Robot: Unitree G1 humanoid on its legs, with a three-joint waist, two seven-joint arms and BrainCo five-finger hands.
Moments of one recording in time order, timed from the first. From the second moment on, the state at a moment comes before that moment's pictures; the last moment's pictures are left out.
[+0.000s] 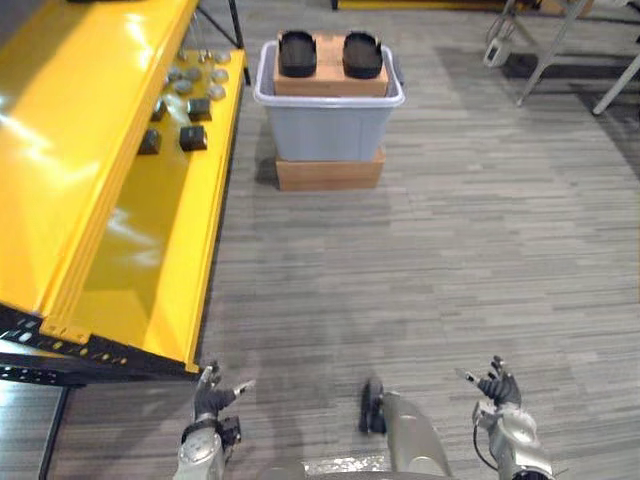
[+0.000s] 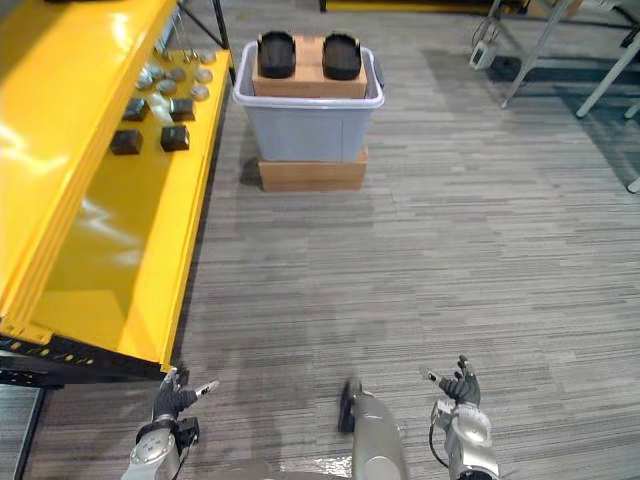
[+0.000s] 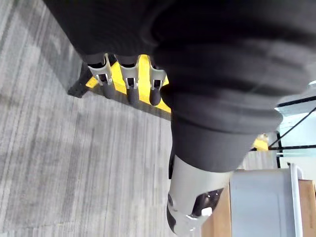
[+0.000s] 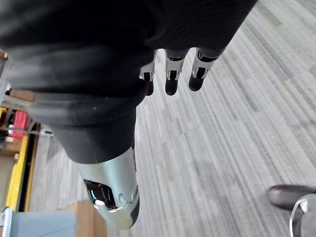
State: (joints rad) left arm 0.12 0.13 0.06 0.63 -0.15 -0.19 0.18; right arm -0.02 -0.22 -0.25 0.74 0.19 -0.13 -0.13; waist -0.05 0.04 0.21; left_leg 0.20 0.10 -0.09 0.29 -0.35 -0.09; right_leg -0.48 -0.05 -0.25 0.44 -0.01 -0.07
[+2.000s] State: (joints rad) left arm 0.17 0.14 0.03 0.70 -0.18 -0.18 0.15; right arm 0.12 -0.11 -0.27 0.39 0.18 -0.15 -0.18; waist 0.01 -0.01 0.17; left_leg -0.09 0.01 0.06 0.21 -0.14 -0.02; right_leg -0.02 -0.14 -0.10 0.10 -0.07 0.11
